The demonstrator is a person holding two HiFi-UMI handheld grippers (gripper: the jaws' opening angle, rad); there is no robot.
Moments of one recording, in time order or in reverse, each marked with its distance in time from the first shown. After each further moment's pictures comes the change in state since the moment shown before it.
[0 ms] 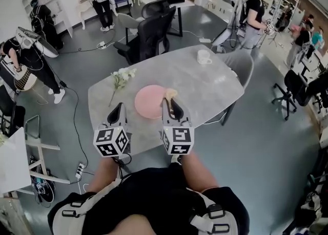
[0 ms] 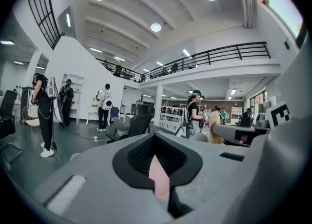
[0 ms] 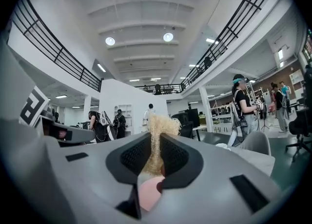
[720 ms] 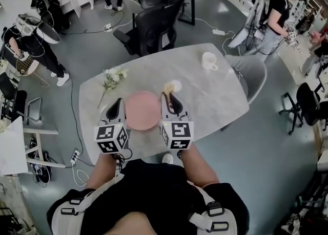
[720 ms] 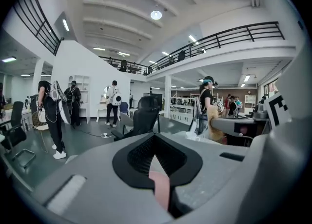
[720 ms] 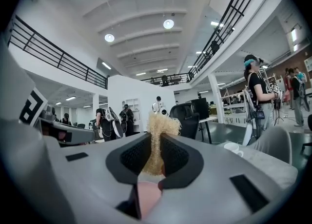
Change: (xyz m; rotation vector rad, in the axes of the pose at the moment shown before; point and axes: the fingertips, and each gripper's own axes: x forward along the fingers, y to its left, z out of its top) left arm 0.159 -0.045 -0.002 0.049 0.108 0.154; right arm 0.128 -0.134 -0.013 0.042 0.101 0.150
